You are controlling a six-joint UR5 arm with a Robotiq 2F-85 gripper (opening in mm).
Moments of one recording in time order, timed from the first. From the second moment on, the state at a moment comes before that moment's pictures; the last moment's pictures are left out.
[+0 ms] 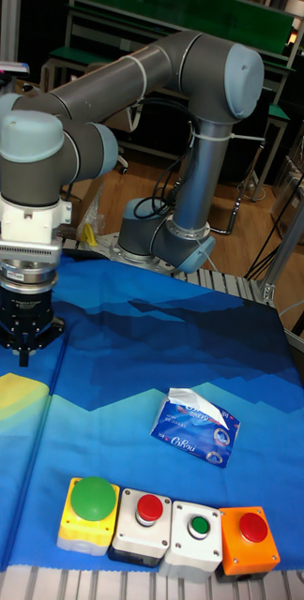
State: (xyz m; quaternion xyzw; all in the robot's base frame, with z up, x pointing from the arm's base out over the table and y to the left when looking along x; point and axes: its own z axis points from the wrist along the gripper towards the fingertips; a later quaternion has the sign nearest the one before) arm 0.544 -0.186 0.061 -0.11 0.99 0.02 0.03
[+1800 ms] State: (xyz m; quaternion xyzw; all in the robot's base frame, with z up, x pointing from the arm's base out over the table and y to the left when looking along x) arm 0.564 -0.253 0.045 -0.54 0.83 -0.13 0.01
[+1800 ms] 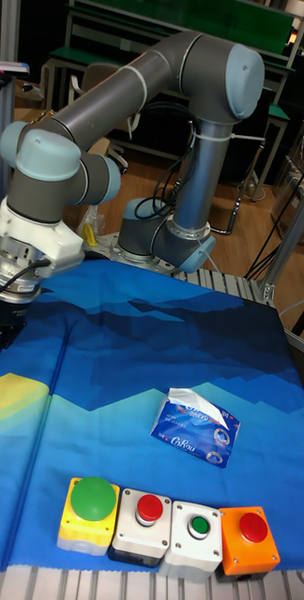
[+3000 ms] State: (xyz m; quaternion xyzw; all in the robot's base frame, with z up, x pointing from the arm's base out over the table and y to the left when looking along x) arm 0.577 -0.265 0.037 -0.60 0.79 -0.16 -0.01
